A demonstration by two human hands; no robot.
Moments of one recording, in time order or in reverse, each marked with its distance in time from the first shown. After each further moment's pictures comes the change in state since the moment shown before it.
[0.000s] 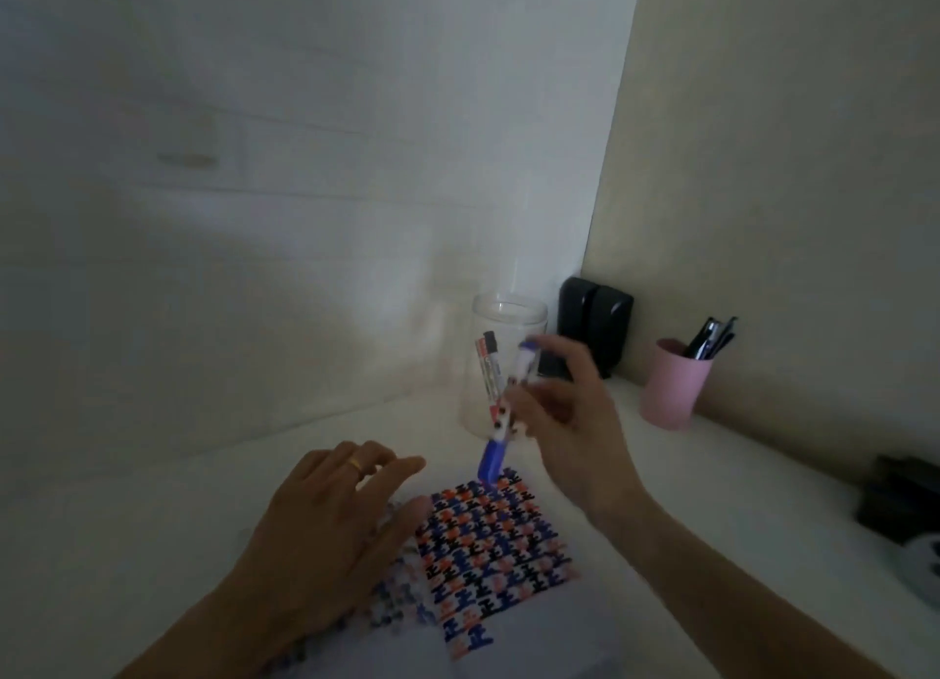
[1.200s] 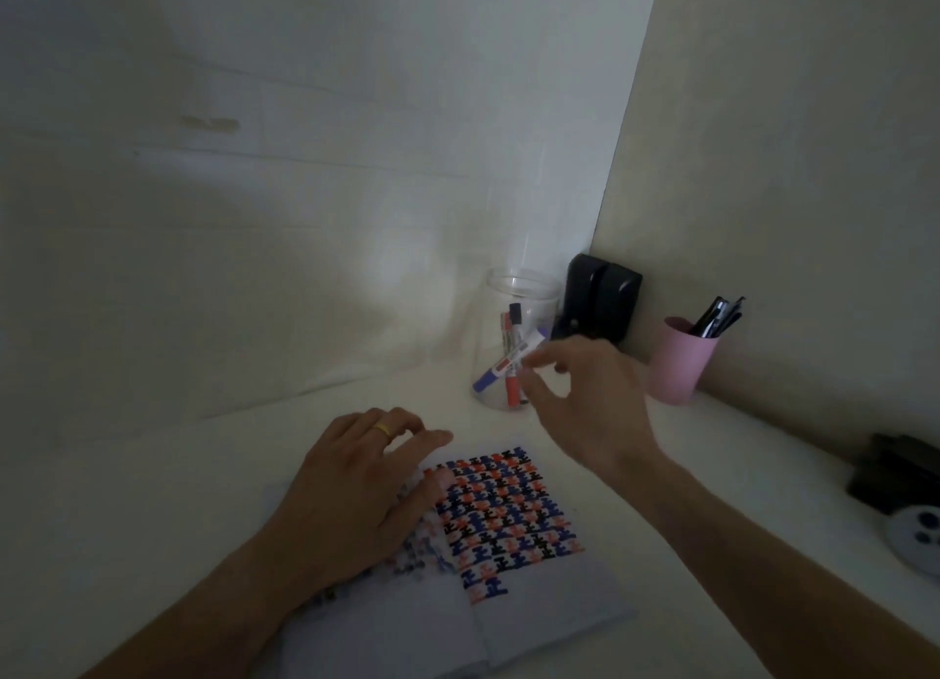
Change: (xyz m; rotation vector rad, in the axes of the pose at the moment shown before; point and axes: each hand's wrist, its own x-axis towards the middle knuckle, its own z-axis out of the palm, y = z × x) left_hand 0.000 -0.005 0.008 -0.018 -0.027 0.050; right_hand 0.008 0.002 0.000 -0.763 0.043 -0.169
